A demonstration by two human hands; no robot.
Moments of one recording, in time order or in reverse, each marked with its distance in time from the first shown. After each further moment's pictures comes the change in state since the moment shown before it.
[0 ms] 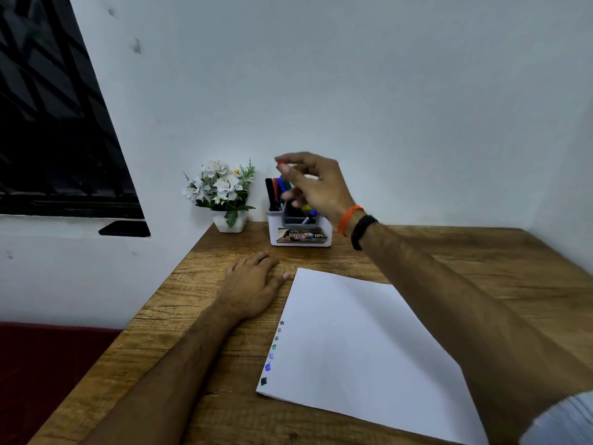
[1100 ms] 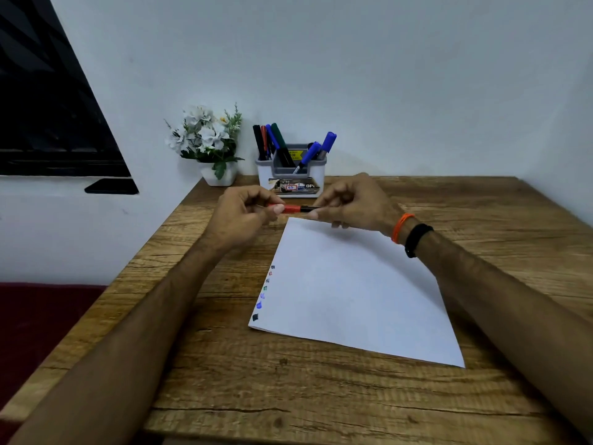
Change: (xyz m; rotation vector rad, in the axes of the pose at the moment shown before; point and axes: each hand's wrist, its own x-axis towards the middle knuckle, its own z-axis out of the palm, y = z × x) left_hand -0.011 0.022 -0.029 -0.820 0.207 0.106; right_hand -0.091 0.047 -0.061 -0.312 -0.234 0.220
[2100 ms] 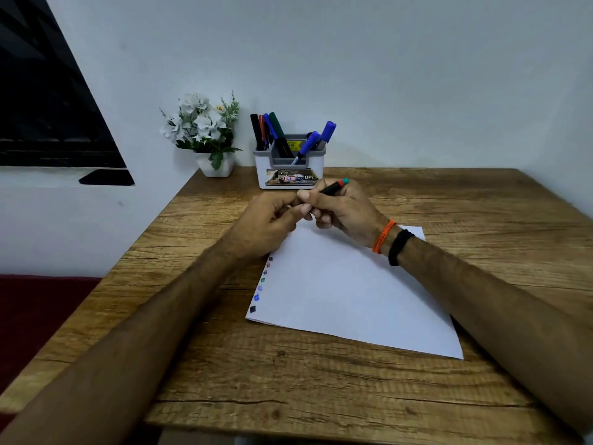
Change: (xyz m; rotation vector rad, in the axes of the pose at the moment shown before) left_hand -0.013 0.011 0.027 0.111 -0.219 0.184; right_hand -0.005 0.003 0.032 0.557 -0.089 -0.054
